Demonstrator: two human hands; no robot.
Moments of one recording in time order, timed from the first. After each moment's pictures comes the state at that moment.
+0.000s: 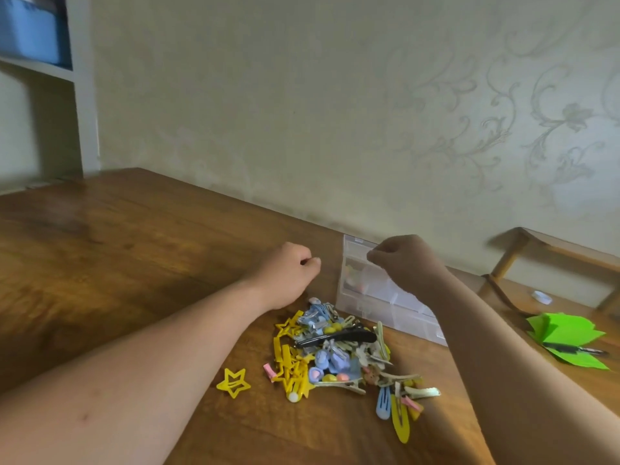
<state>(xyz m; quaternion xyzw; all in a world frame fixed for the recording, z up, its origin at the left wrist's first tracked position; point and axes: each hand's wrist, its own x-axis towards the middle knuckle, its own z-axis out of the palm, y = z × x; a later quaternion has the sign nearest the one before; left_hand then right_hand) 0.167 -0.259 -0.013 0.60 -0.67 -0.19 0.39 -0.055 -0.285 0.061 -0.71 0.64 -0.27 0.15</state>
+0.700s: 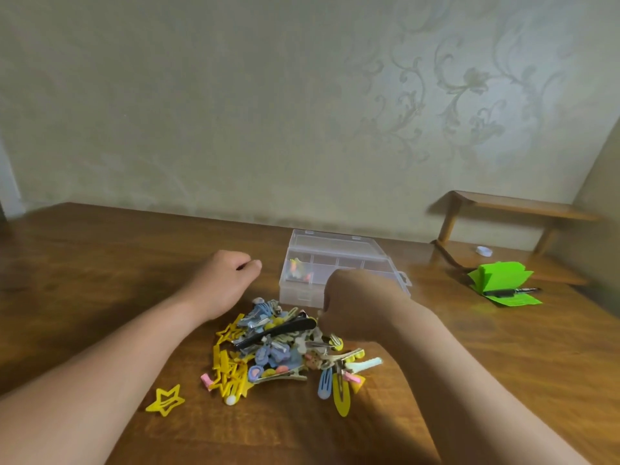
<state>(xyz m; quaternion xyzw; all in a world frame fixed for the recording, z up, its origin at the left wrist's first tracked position) 0.169 -0.262 -0.016 0.60 -0.69 -0.17 0.37 -0.065 -0.200 0.046 -0.79 0.61 -0.02 0.03</state>
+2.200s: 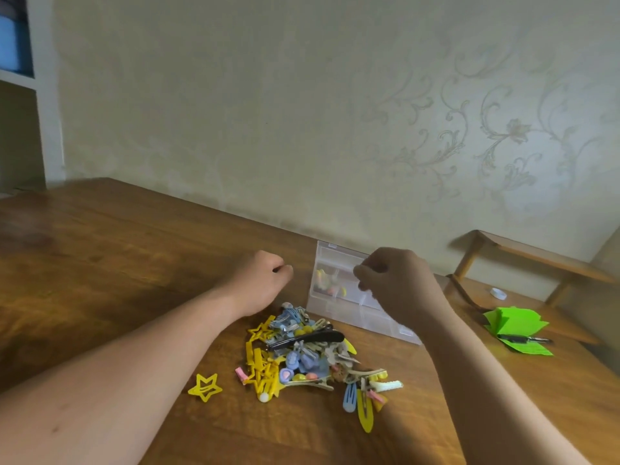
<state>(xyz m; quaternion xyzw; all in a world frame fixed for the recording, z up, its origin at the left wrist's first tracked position) 0.167 -0.258 -0.012 0.59 -0.68 -0.20 0.37 -0.071 -0.214 0.071 -0.72 0.62 -0.29 0.07</state>
